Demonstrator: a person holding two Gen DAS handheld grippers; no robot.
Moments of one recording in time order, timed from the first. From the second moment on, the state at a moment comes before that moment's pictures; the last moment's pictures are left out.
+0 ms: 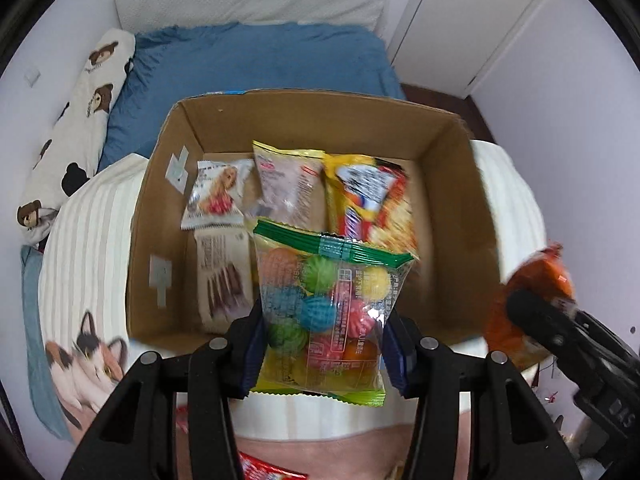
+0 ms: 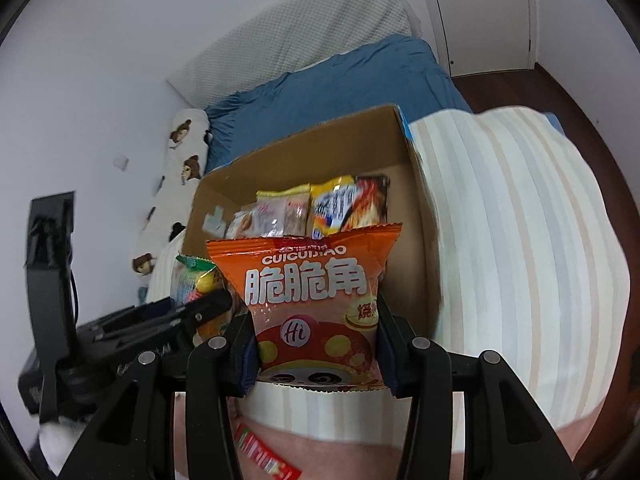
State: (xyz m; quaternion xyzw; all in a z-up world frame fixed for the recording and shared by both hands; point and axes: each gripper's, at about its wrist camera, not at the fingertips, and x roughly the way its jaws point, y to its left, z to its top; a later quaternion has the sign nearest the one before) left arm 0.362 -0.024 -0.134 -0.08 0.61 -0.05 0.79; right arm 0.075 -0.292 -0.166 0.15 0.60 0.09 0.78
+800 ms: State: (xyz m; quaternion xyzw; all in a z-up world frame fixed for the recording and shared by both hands) left arm 0.481 -0.033 -0.218 -0.06 0.70 -0.06 0.71; right arm 0.125 -0.284 -0.255 0.13 0.71 0.04 0.70
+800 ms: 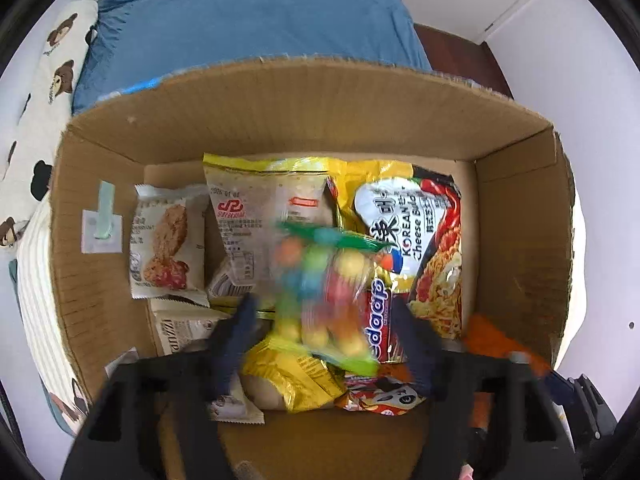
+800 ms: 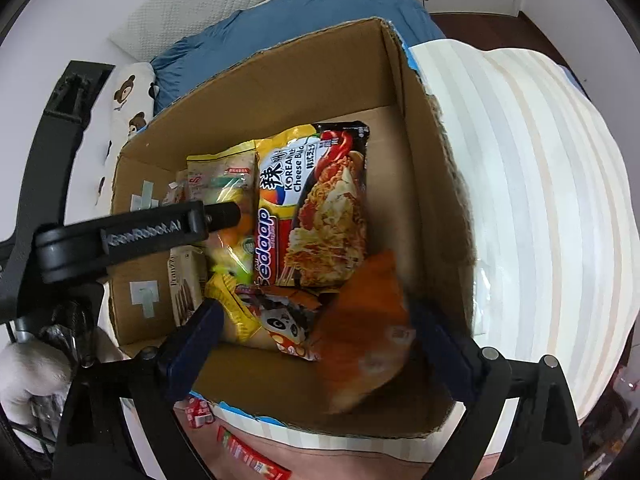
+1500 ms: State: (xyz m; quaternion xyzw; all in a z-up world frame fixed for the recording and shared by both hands) left arm 0.394 0.005 -0.152 -0.07 0.61 -0.04 0.79; right arm 0.094 -0.273 -0.217 0.07 0.67 0.02 0.74
